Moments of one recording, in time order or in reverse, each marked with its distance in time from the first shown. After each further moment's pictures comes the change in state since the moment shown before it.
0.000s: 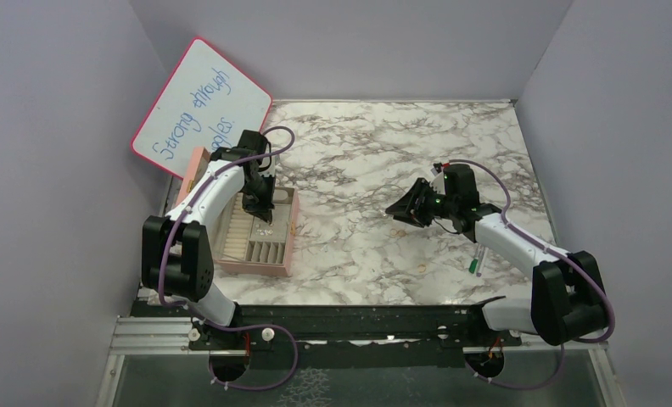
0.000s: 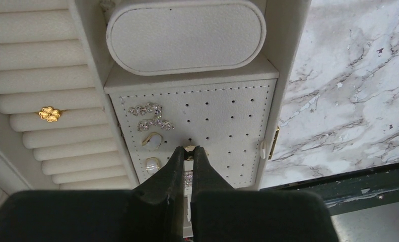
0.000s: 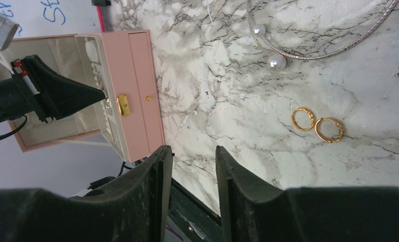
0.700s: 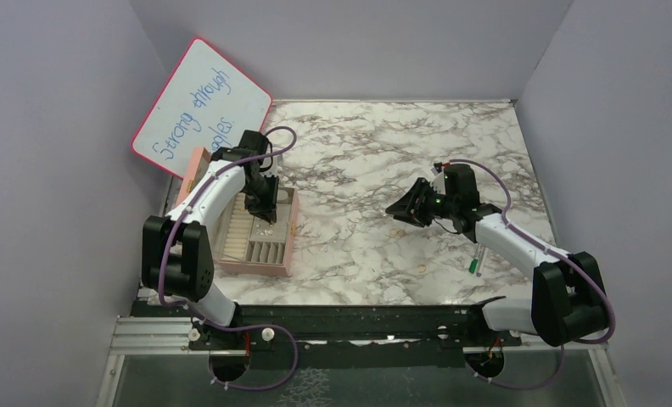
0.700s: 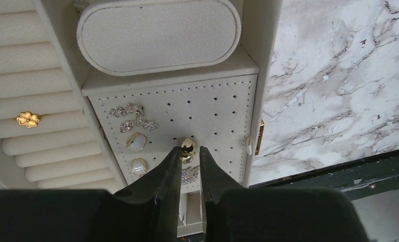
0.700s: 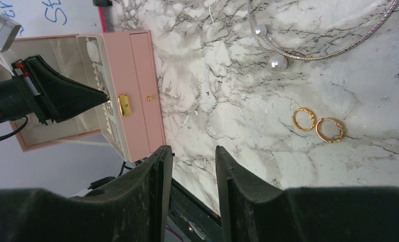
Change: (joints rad) left arm -0.006 0.001 0.000 0.002 0.048 0.008; right arm 0.000 -0.007 0.000 0.000 0.002 0.000
